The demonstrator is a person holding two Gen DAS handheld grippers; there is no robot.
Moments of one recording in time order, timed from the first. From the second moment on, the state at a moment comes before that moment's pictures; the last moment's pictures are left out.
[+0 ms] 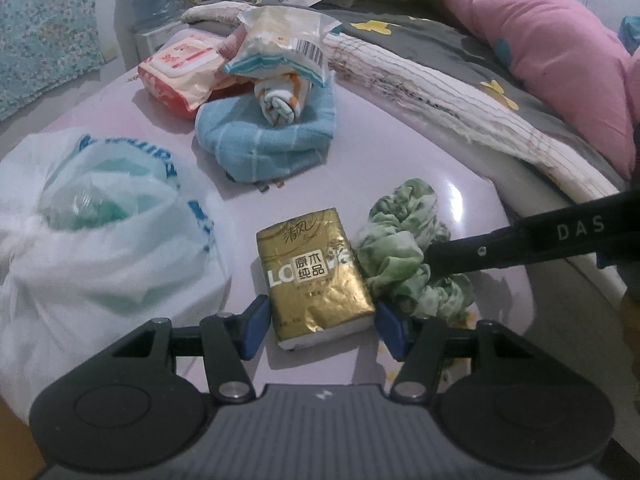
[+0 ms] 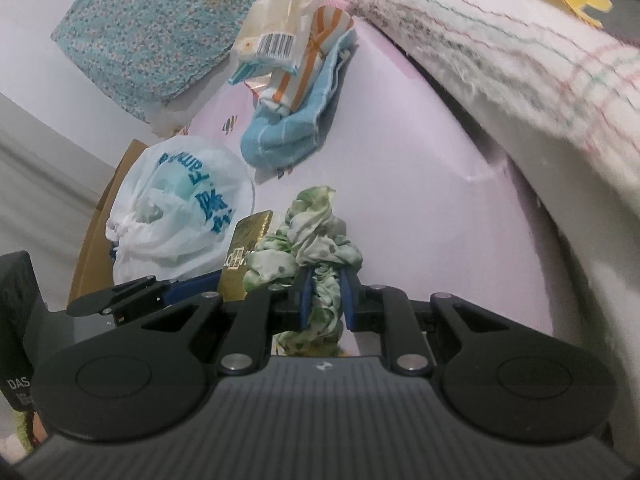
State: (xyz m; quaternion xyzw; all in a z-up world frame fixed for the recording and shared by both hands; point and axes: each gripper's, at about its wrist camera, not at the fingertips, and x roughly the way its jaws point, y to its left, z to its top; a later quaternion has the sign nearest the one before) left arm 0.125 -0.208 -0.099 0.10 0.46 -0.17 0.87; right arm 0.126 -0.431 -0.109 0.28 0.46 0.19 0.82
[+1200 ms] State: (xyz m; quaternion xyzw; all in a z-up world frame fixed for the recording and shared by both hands) left arm 0.145 -0.182 -0.107 0.02 0.49 -0.18 0.85; right arm 0.135 -0.391 -0.088 0.16 0.47 0.20 0.84
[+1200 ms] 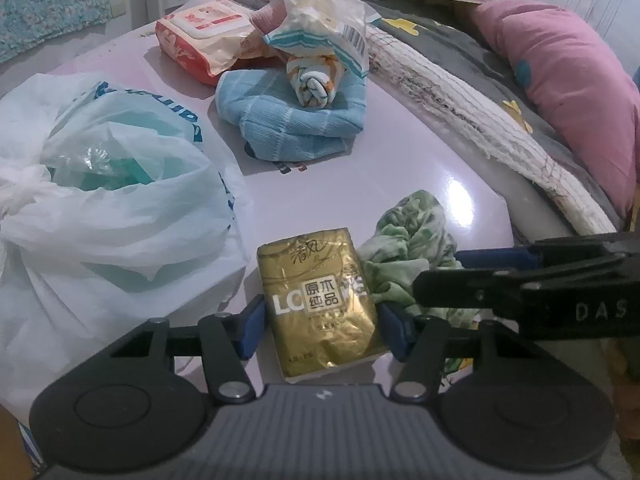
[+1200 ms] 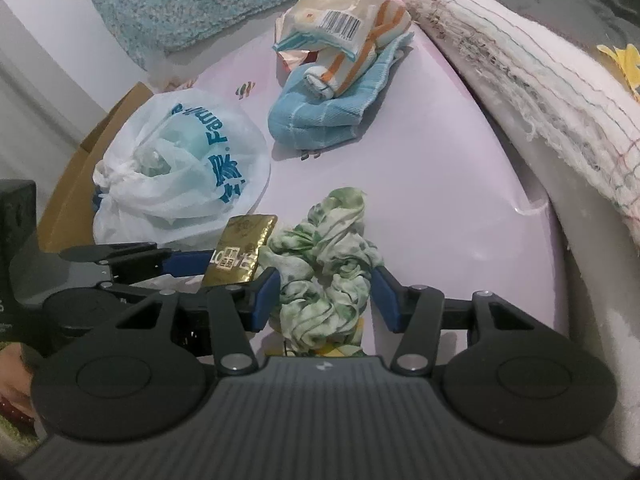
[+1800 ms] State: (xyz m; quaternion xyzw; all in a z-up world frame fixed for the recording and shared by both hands) left arm 0.135 -0.173 -0.106 0.02 0.48 -0.17 0.86; right arm 0.160 -0.370 -0.085 0.09 0.47 0.22 0.85
